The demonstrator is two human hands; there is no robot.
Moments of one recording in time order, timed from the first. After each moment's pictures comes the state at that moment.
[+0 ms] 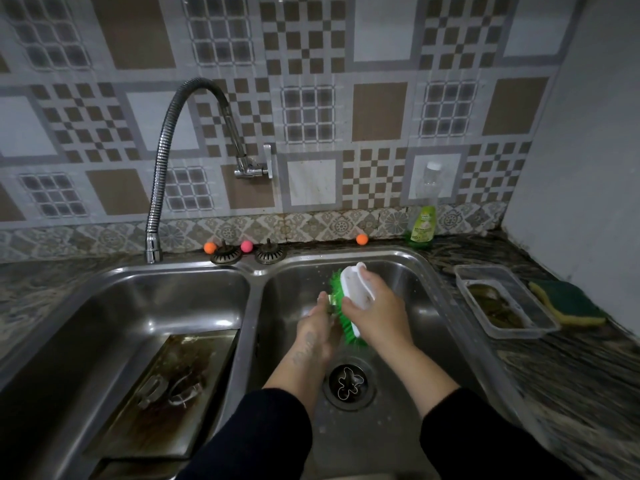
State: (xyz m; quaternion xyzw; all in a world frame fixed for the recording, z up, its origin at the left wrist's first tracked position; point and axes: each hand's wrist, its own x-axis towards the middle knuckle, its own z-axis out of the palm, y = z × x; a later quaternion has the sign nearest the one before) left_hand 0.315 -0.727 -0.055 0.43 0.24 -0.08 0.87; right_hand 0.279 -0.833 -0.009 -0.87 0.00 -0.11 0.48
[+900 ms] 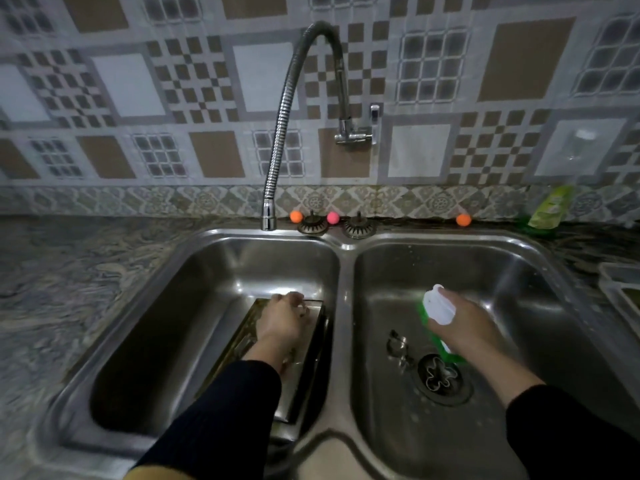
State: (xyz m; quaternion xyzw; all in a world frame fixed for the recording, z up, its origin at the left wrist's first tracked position) left_hand 0.289 -0.500 -0.089 0.94 0.20 0.01 0.28; right_hand 0.316 -0.794 -0.074 -0.94 0.06 0.02 0.33
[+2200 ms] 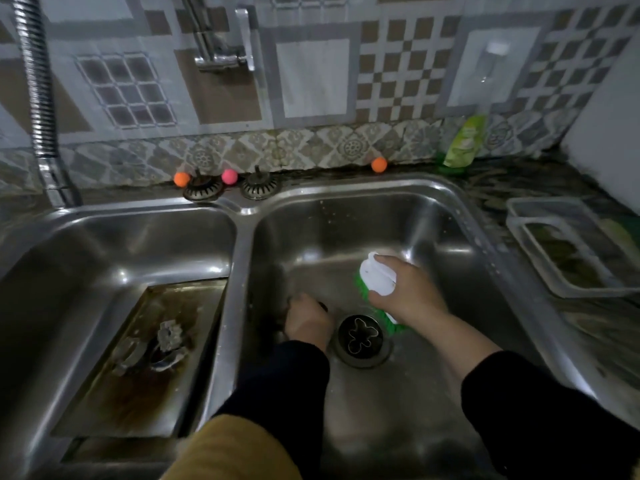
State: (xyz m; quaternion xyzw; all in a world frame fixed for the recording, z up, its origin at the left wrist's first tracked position) left_hand 0.352 -0.692 -0.182 0.92 0.22 -0.14 0.28; right_hand 0.337 -0.855 -0.101 -0.94 0.02 0.05 0.35
